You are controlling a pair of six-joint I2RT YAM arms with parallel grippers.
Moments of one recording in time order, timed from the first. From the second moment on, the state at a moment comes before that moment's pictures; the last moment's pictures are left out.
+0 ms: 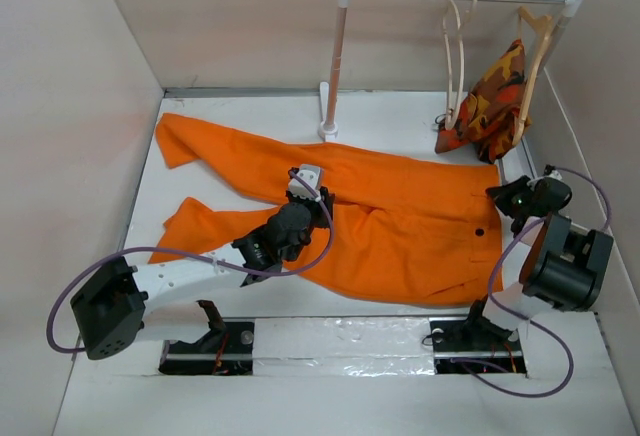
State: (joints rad) left arm -1.02 1.18 0.62 0.36 -0.58 -0.33; right arm -0.54 1.57 0.54 0.49 -0.47 0.53
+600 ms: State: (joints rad) left arm -0.83 1.20 0.62 0.36 -0.62 -0.42; right arm -0.46 1.32 0.65 0.25 -0.08 0.47
